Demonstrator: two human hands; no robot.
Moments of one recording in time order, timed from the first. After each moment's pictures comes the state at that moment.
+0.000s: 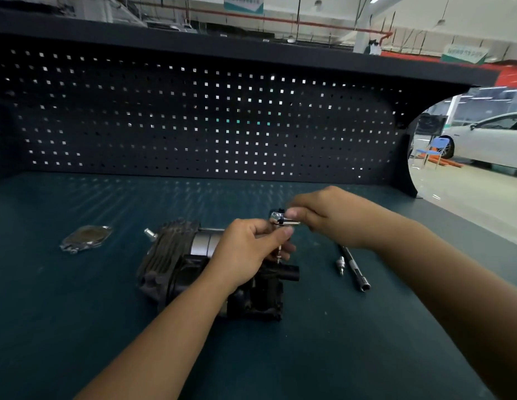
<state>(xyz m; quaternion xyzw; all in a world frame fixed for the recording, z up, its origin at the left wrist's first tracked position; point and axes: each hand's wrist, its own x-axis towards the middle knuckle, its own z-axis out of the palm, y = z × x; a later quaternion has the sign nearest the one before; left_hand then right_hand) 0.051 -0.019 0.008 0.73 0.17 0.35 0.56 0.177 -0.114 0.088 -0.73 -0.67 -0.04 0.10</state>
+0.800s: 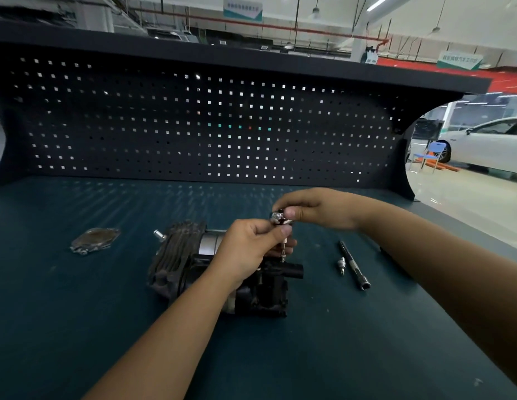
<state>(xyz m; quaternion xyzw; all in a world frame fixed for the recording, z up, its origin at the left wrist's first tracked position) 0.045 -0.018 0.010 0.68 0.14 0.35 0.62 0.185 -0.095 0.093 -0.68 -0.70 0.14 0.17</state>
